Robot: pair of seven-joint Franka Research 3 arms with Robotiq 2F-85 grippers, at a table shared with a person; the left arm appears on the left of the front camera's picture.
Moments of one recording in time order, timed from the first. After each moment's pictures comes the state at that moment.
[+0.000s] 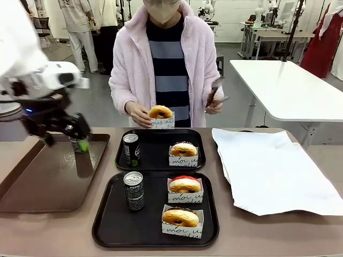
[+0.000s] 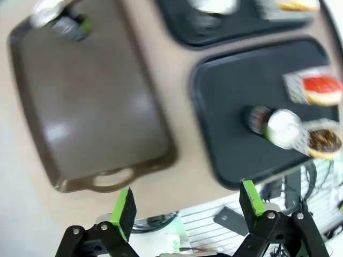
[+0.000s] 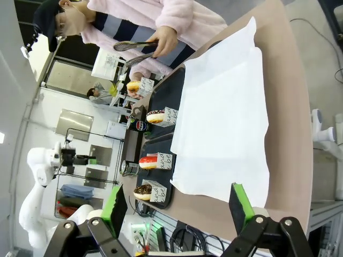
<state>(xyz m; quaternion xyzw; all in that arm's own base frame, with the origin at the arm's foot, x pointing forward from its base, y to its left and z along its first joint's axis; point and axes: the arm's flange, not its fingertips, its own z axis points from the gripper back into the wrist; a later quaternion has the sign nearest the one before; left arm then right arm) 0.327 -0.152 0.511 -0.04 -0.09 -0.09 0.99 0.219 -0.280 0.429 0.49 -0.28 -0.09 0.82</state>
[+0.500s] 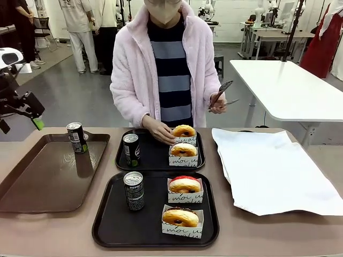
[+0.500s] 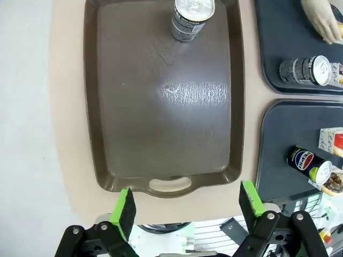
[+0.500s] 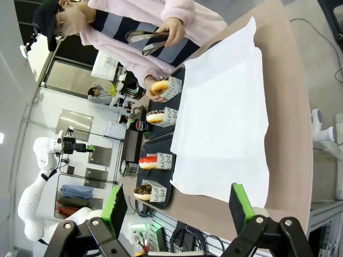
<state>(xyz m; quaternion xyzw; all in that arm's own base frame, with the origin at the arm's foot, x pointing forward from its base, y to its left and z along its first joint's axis) 0.384 -0.020 0.523 -0.06 -0.07 0.02 1.00 0.219 -0.280 0.429 0.49 -0.28 -0.09 0.82</state>
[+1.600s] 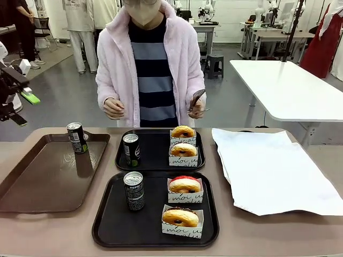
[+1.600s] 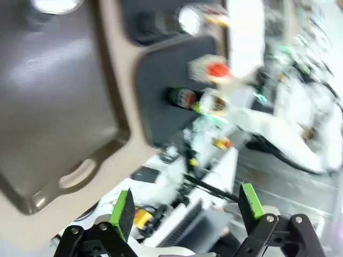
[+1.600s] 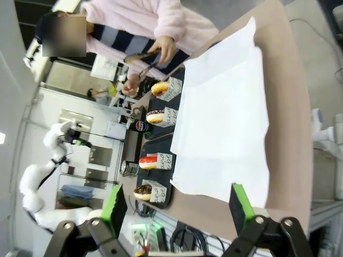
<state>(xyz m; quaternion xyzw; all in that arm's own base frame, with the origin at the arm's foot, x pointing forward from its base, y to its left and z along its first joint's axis) 0.461 0.060 0.507 -0.44 0.10 -0.10 0.89 0.218 -0.281 0.429 0.49 -0.28 -0.09 0.82</state>
